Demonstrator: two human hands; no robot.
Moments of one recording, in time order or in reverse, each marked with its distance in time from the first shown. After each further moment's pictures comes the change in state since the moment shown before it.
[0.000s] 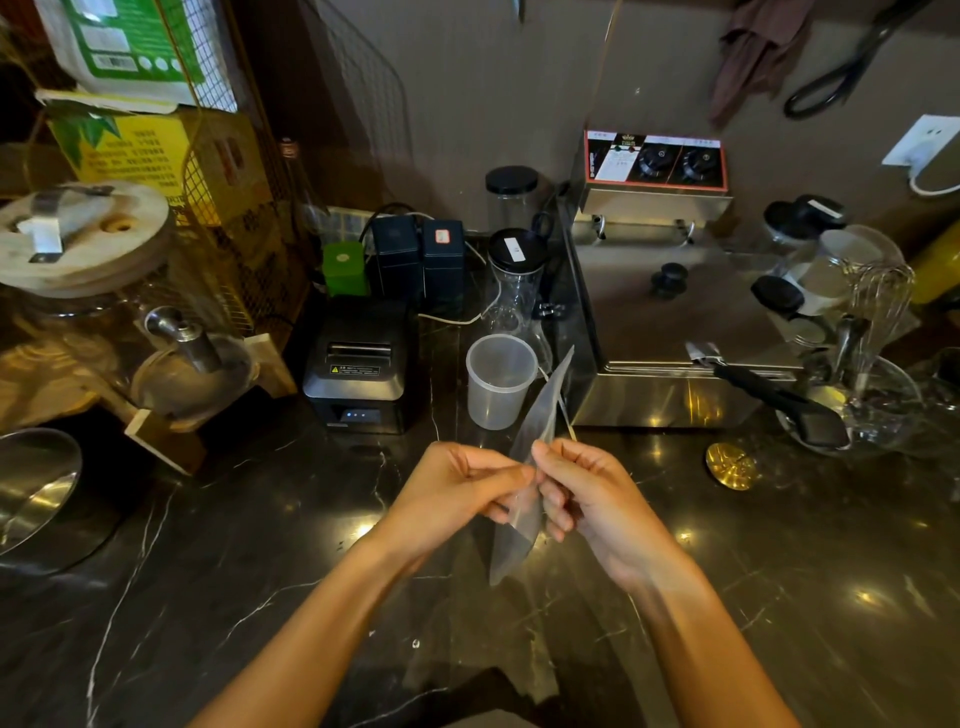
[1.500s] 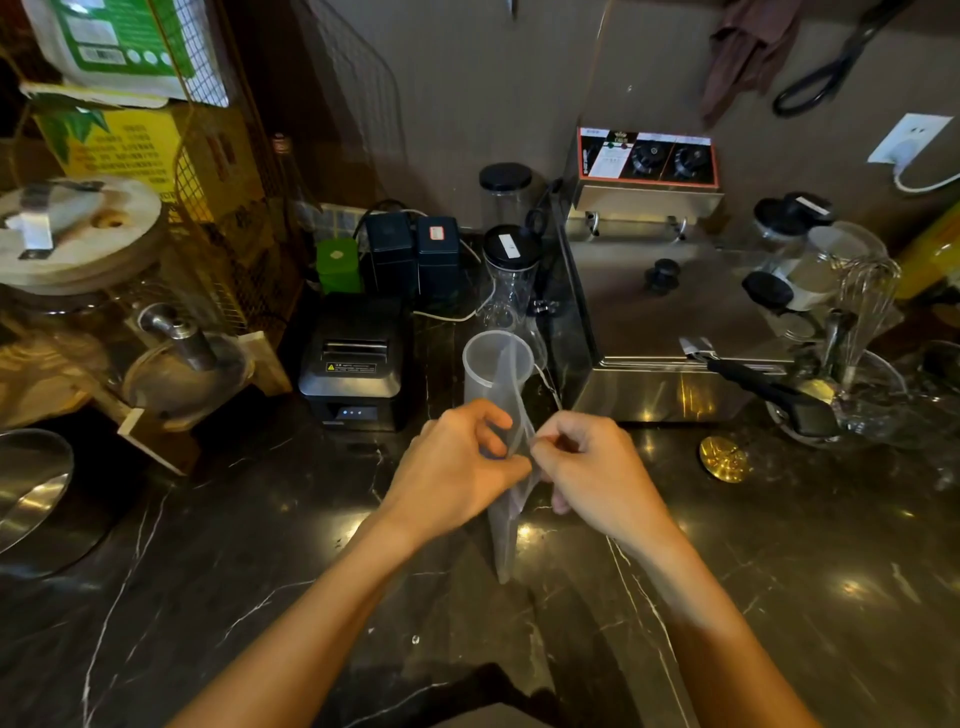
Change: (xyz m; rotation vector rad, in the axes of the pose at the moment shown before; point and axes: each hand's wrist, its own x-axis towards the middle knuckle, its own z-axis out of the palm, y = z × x) left_hand 0.008 0.024 0.000 0.571 0.249 0.025; right_hand 0.006 -0.022 0.009 -0.730 0.297 -0.079
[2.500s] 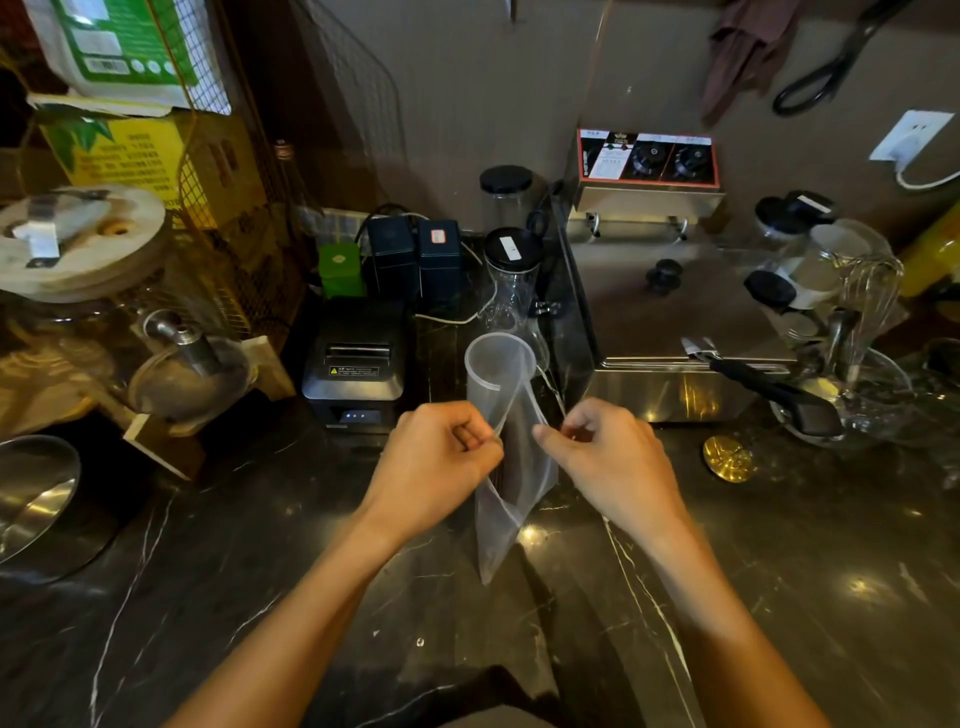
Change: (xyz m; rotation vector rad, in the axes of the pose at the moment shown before) left_hand -0.006 0.005 -0.018 0.043 0.074 0.043; right_hand 0.007 0.002 -0.009 -0.270 0.180 -0.001
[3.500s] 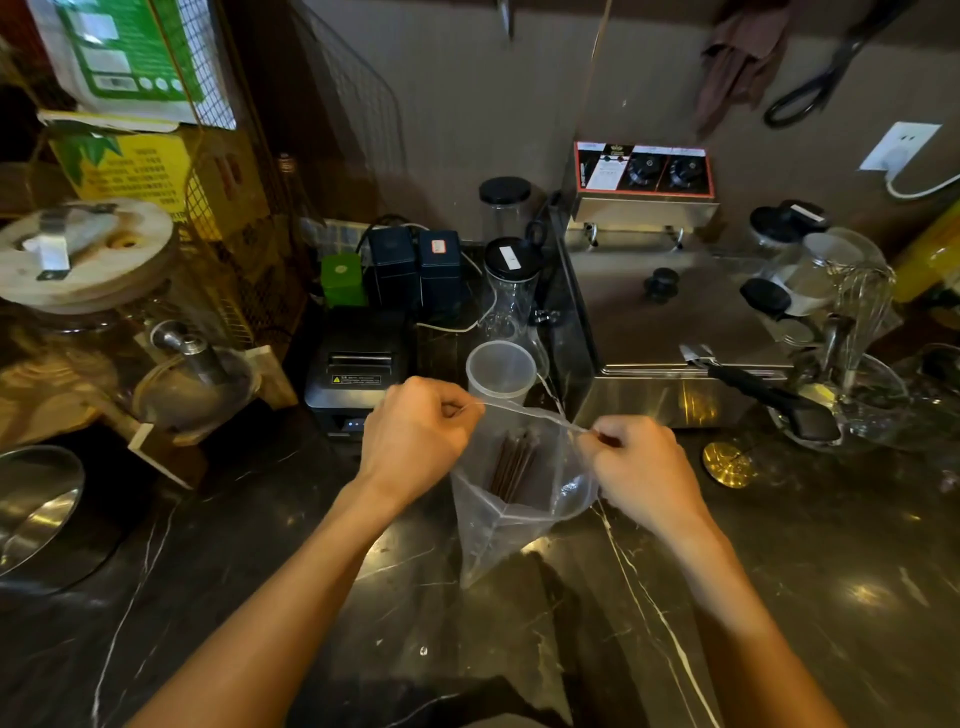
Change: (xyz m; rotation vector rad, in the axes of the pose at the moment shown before) left_hand 0.028 -0.010 -0.012 0.194 0.160 0.019; right_hand 0.007 0.023 -0.009 0.019 -0.038 -0.005
